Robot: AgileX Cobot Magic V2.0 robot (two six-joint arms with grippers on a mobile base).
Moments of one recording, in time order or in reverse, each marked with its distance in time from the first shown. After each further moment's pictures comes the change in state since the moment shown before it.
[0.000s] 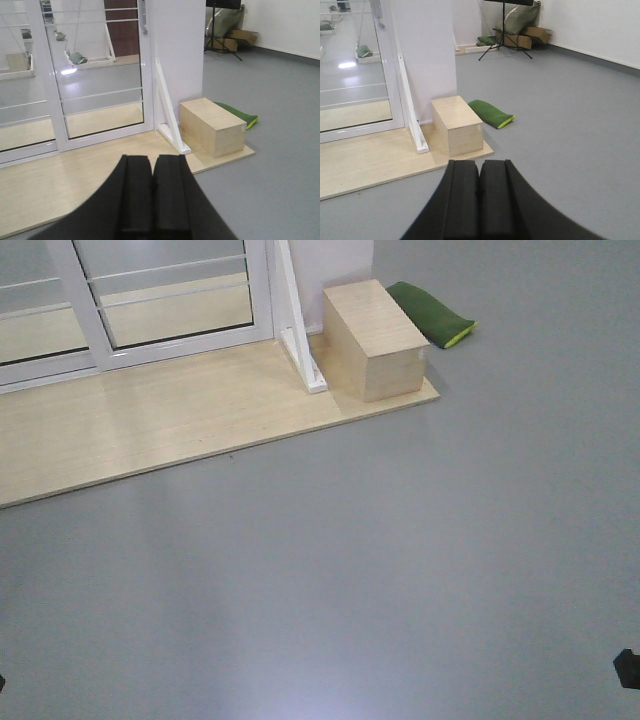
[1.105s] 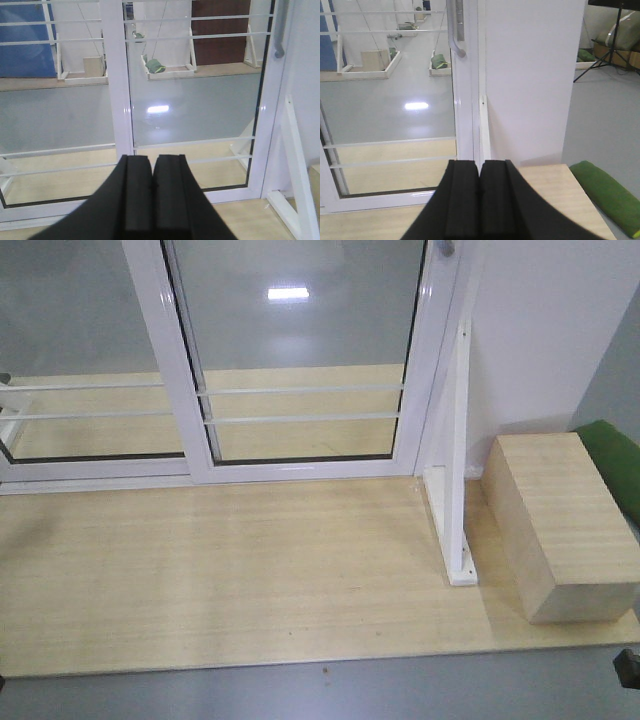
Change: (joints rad) left arm 0.000 0.000 0.000 0.000 0.000 0.000; right arm 0.000 0.000 0.000 0.000 0.000 0.007
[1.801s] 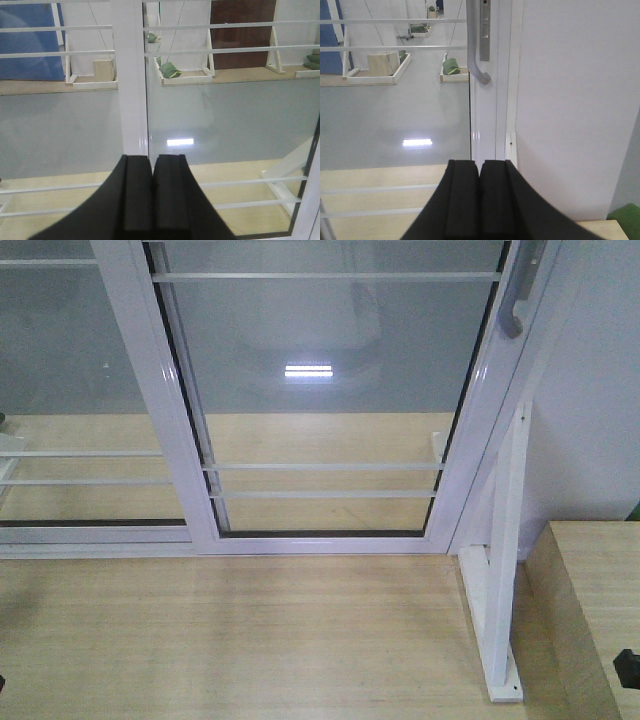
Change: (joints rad) left arm 0.000 0.000 0.000 0.000 0.000 0.000; right arm 0.000 0.000 0.000 0.000 0.000 0.000
